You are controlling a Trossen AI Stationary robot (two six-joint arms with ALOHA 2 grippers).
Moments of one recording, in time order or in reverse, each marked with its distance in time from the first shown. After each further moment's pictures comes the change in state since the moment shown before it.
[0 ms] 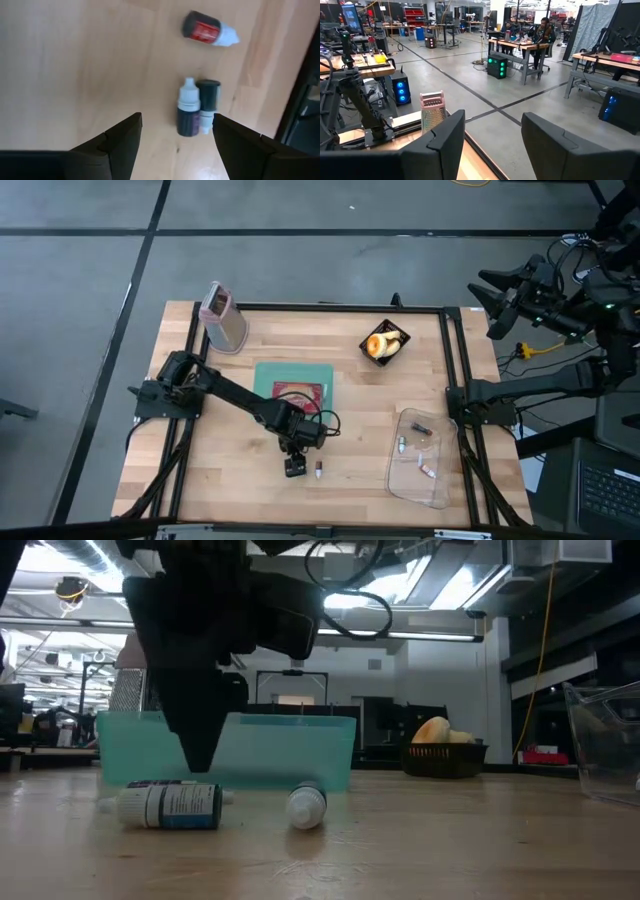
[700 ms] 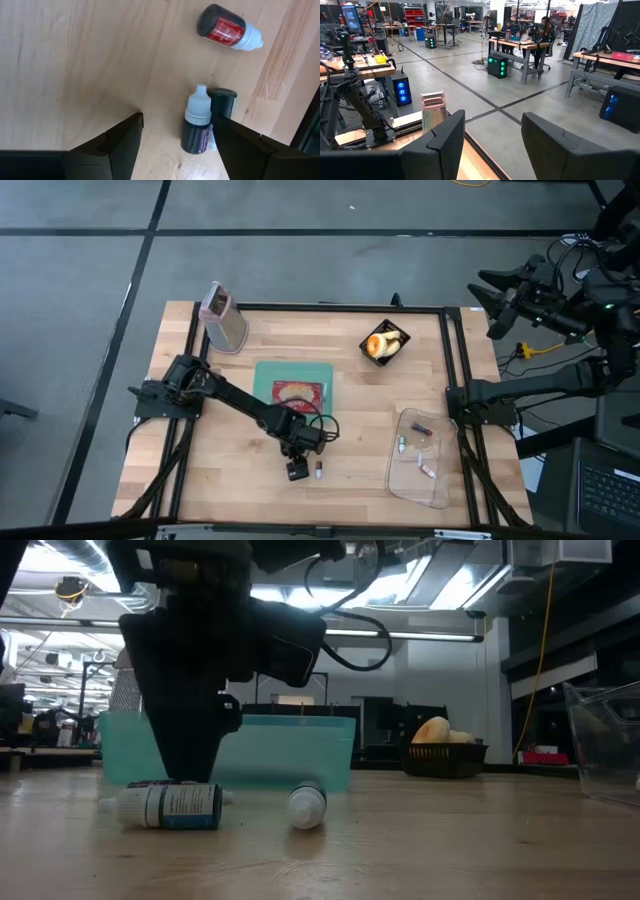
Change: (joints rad) left arm -0.024 0.056 -0.016 0.059 -0.022 -0.090; right arm 0.000 0.002 0.000 0.000 0.000 0.012
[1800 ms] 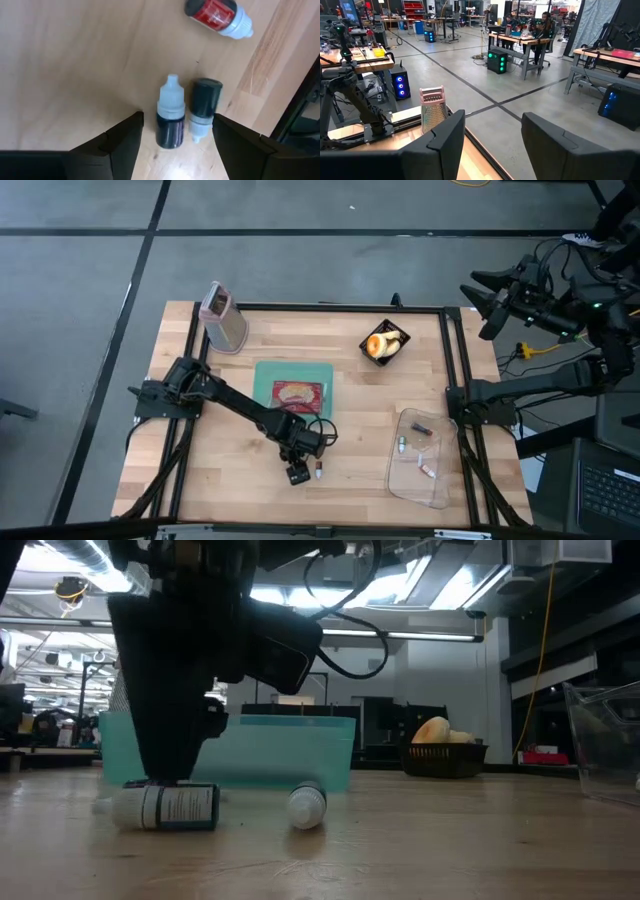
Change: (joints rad) left arm -0.034 0.013 0.003 -0.004 0.079 -0.131; right arm 0.000 0.031 0.000 -0.001 0.000 -0.002
